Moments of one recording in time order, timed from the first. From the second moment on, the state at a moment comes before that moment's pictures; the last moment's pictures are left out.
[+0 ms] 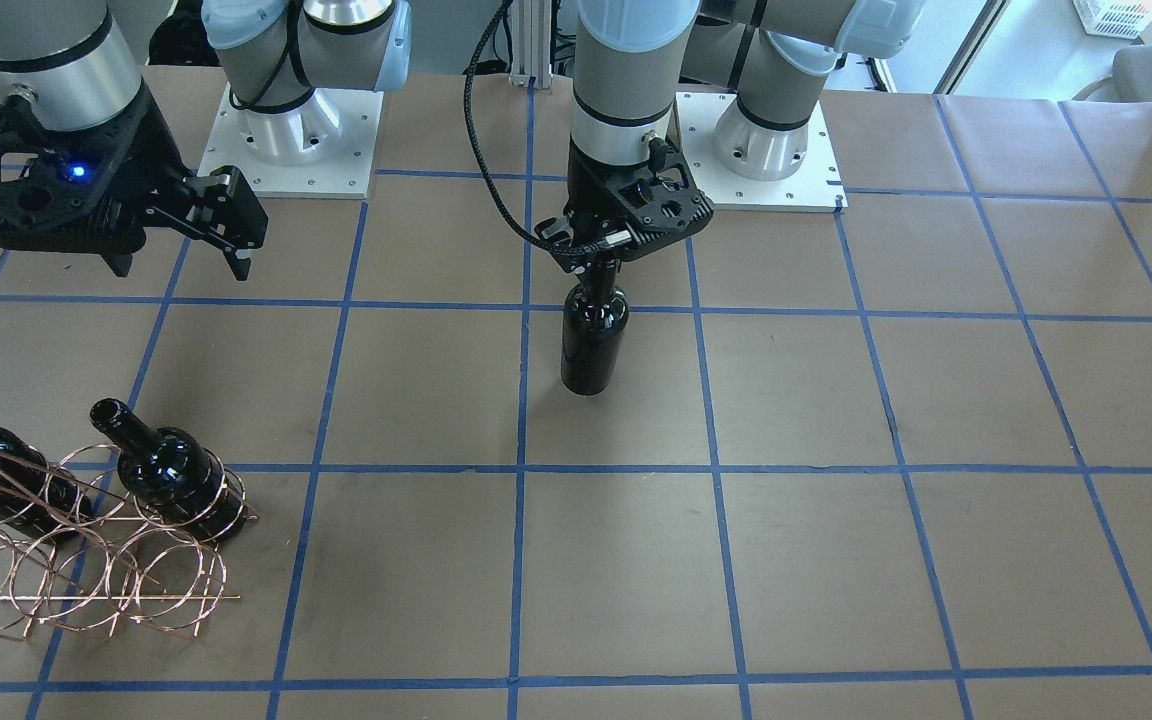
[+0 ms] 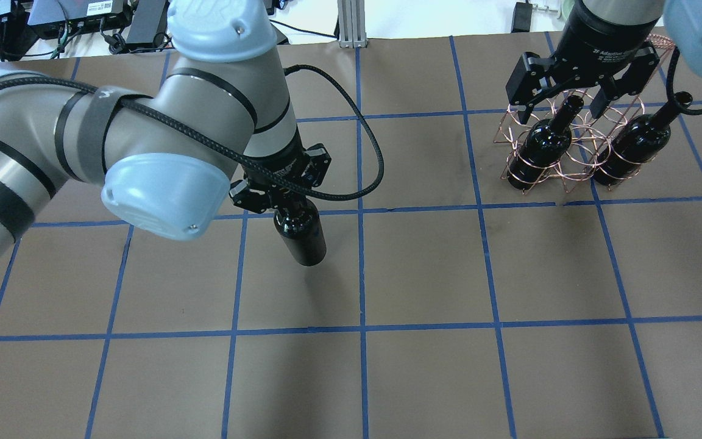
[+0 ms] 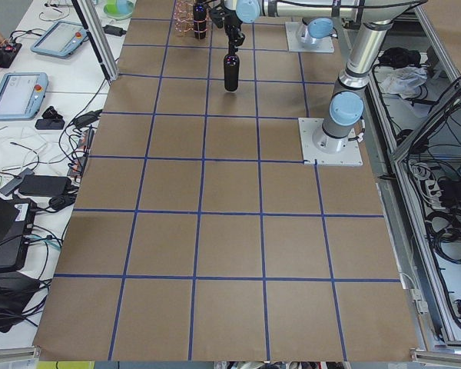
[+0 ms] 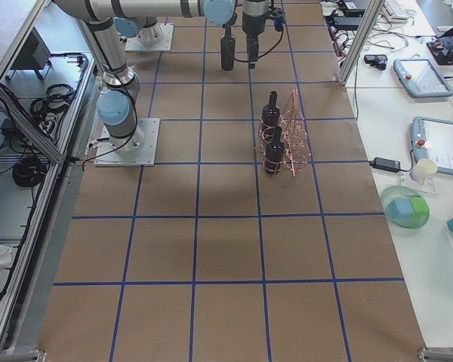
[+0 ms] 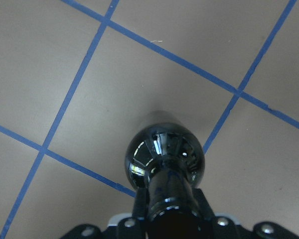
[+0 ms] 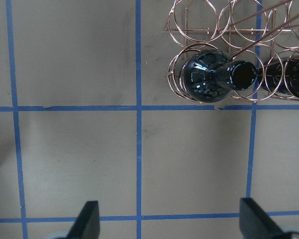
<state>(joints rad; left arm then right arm) -1.93 -1.63 -1.73 -1.37 1.56 -0.87 1.54 -1.54 1.51 -1.56 -1.61 -0.04</state>
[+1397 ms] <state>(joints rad) -1.98 -1.67 -1.73 -1.37 1.51 -0.94 1.54 -1.54 1.51 -1.57 -1.62 -0.03</state>
